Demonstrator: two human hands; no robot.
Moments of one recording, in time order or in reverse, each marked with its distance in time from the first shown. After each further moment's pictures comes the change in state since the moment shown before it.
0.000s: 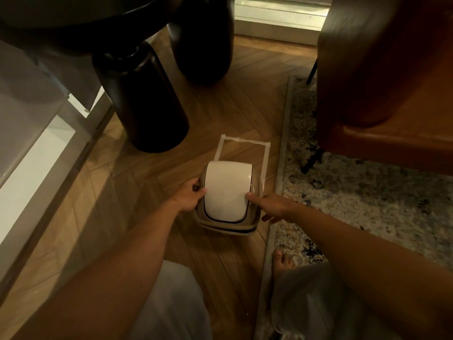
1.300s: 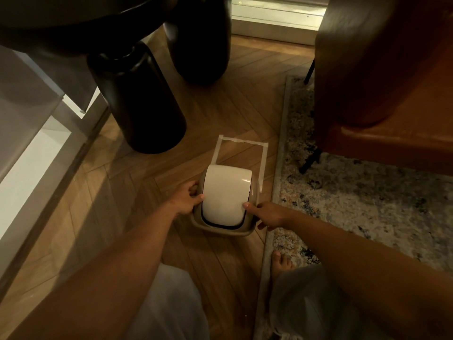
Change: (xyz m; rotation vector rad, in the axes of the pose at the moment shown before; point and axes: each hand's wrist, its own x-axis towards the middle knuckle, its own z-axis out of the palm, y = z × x) left_hand 0.004 -0.007 0.005 -0.128 -0.023 -0.019; right_hand -0.008 0.007 0.010 -0.135 -0.075 -0.043
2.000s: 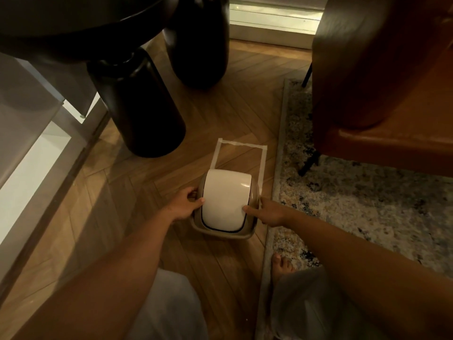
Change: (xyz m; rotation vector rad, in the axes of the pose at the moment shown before) left_hand 0.001 -0.008 -0.006 0.077 -0.003 0.002; right_hand 0.009 0.001 -0.010 0.001 0.084 -0.197
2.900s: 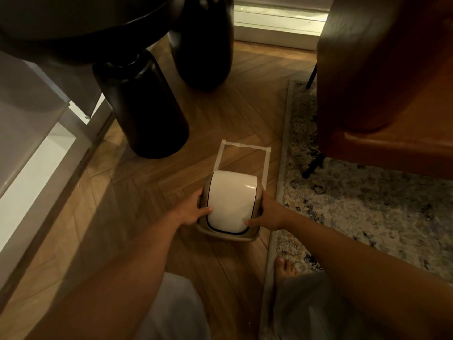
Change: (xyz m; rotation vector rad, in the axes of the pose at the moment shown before) left_hand -0.006 0.006 0.007 0.125 -0.084 0.106; right_hand 0.009 0.001 0.004 0.001 0.122 -0.173
